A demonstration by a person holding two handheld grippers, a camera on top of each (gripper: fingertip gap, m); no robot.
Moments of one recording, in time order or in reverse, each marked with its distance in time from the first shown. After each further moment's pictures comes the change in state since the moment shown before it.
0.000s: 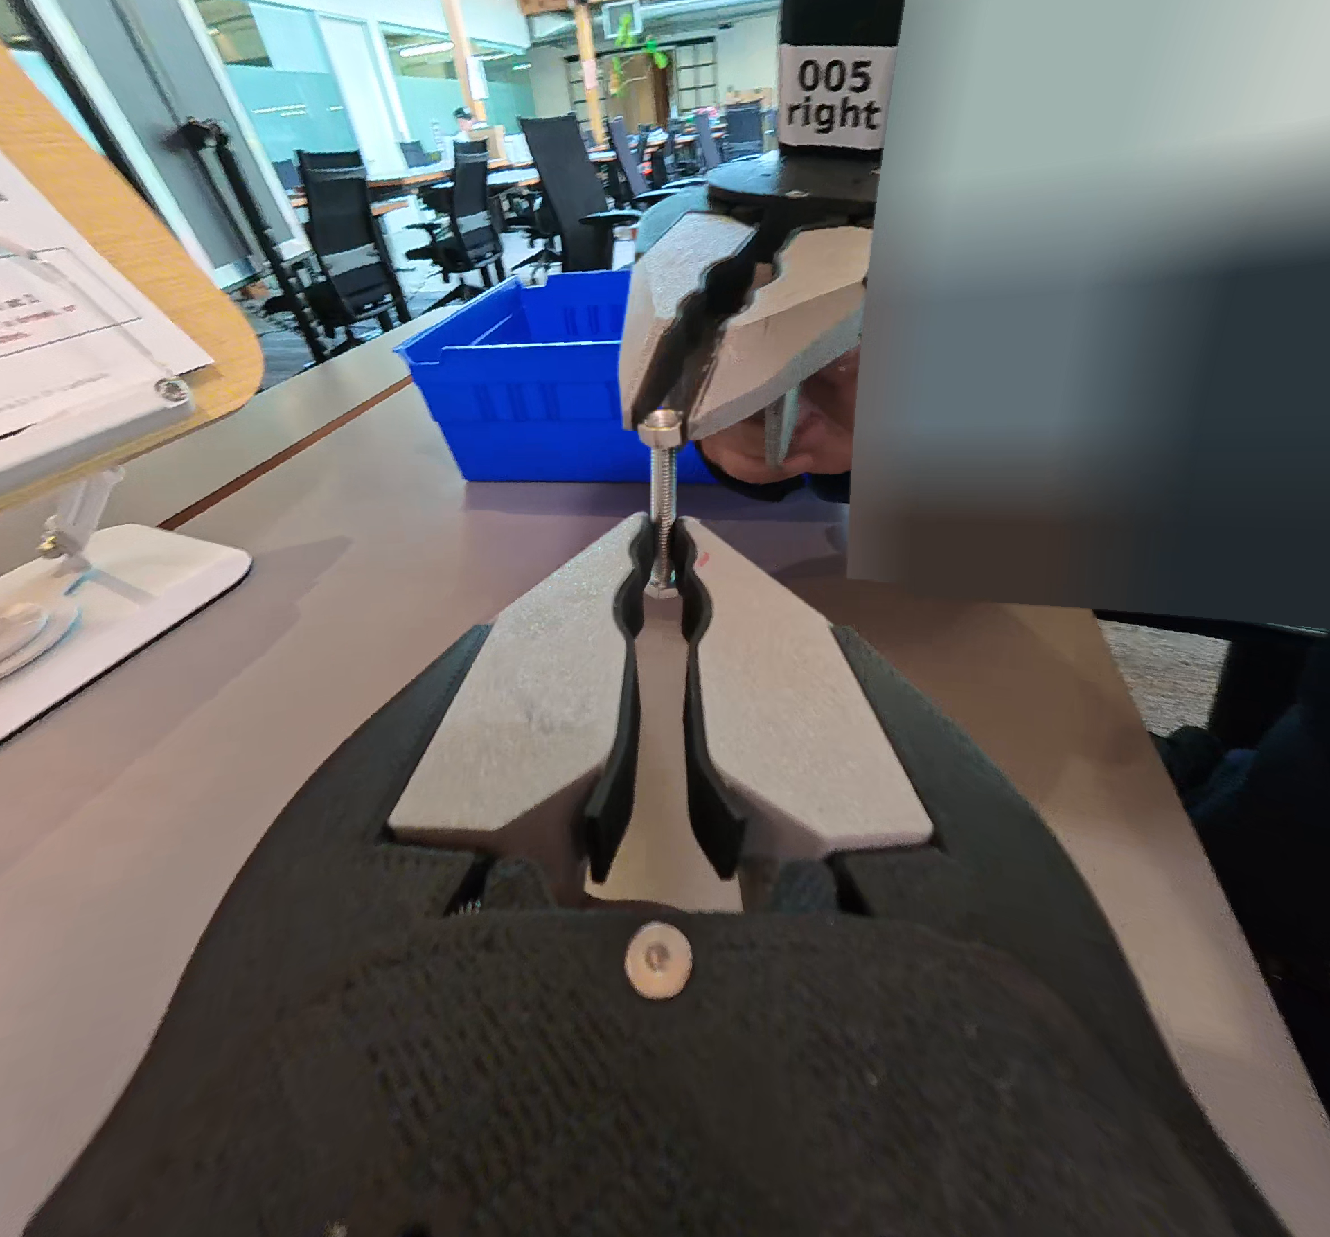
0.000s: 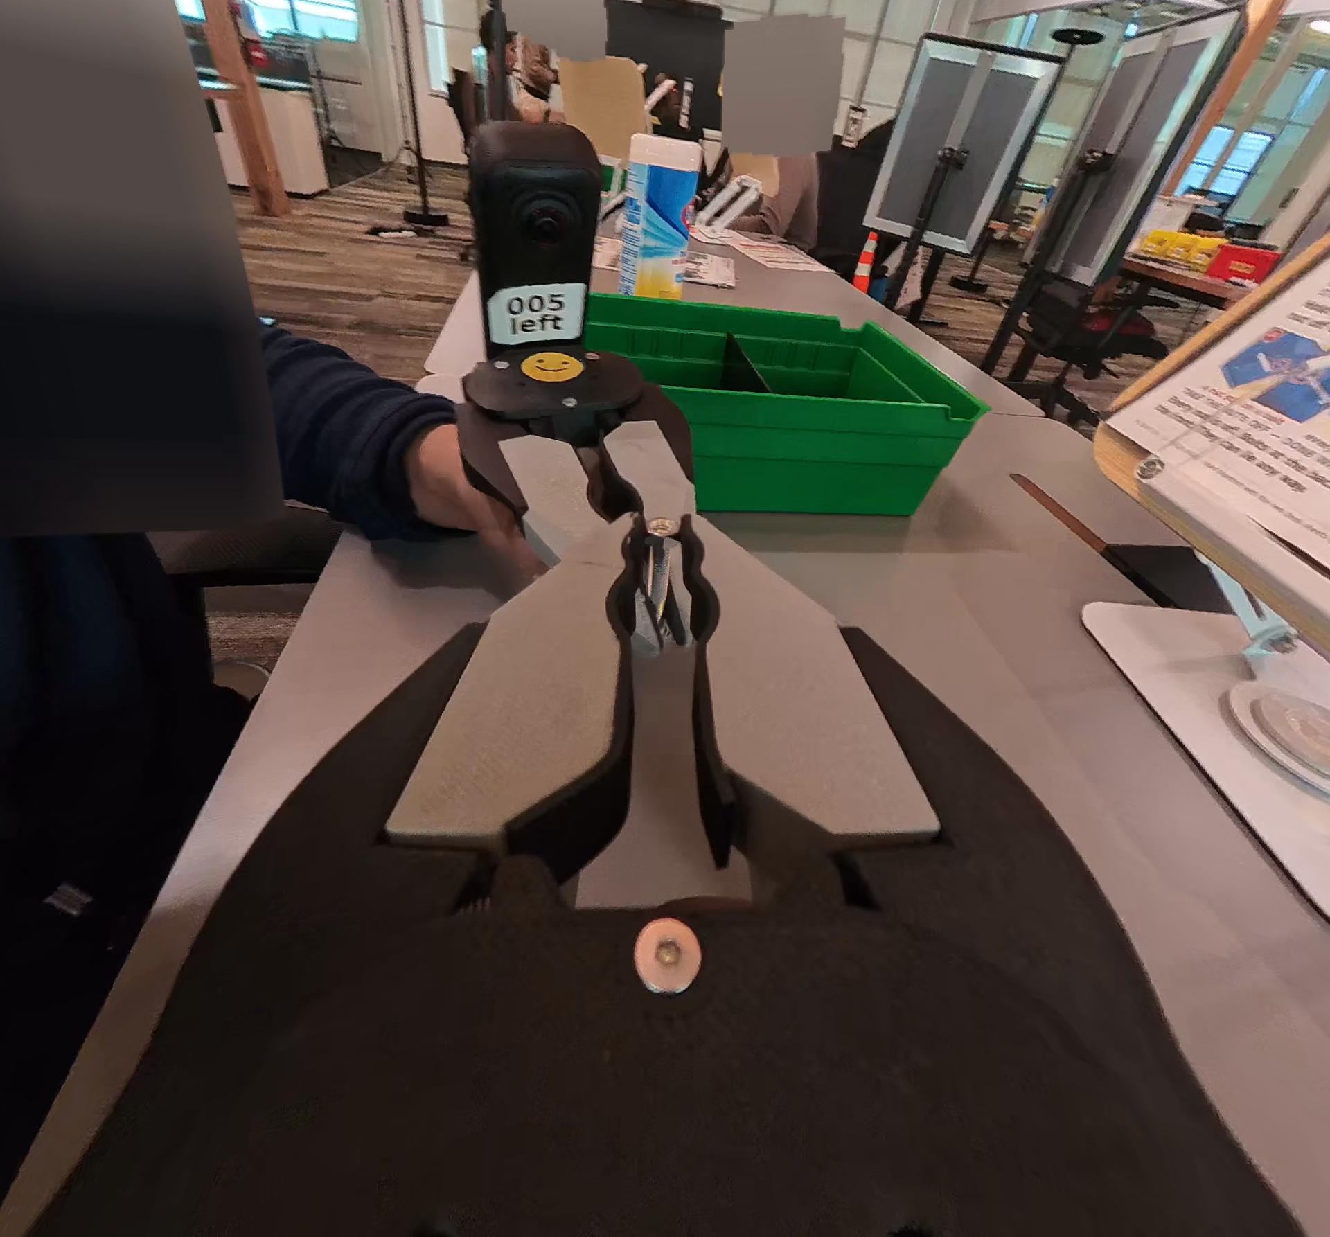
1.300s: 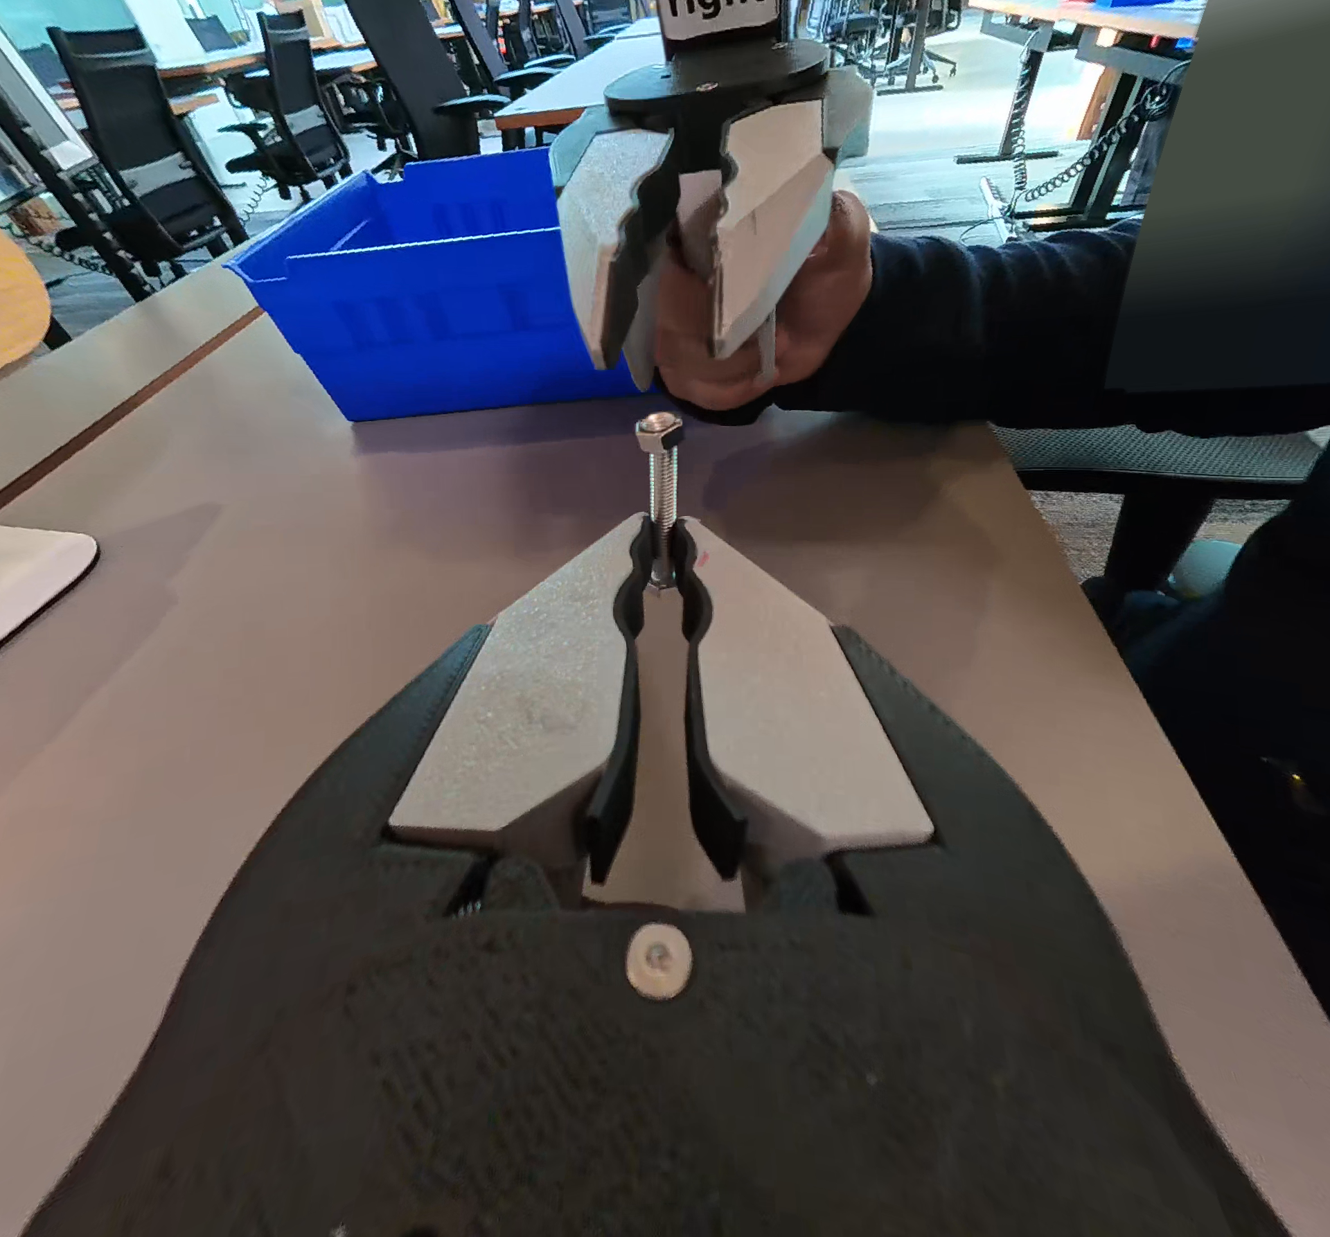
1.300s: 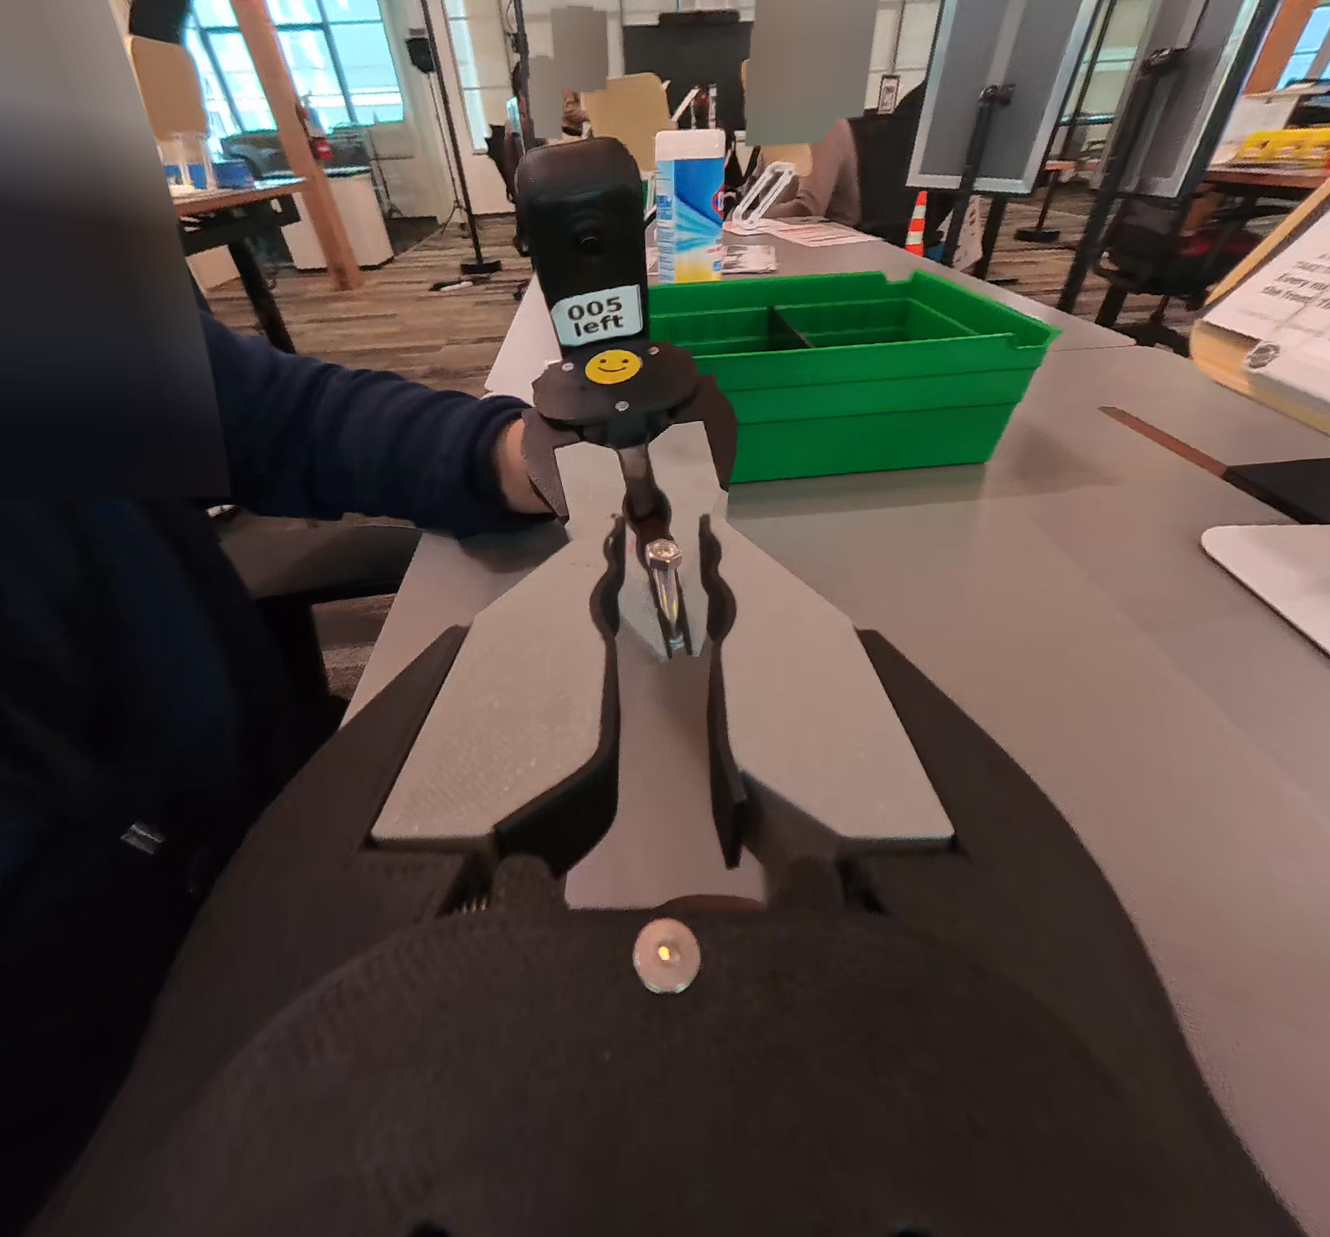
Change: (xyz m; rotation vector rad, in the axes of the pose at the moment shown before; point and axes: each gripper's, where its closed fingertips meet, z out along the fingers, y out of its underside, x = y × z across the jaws) left arm 0.018 0.031 0.001 -0.129 0.184 0.039; right arm -0.012 0.017 -0.013 0.016 -0.065 0.158
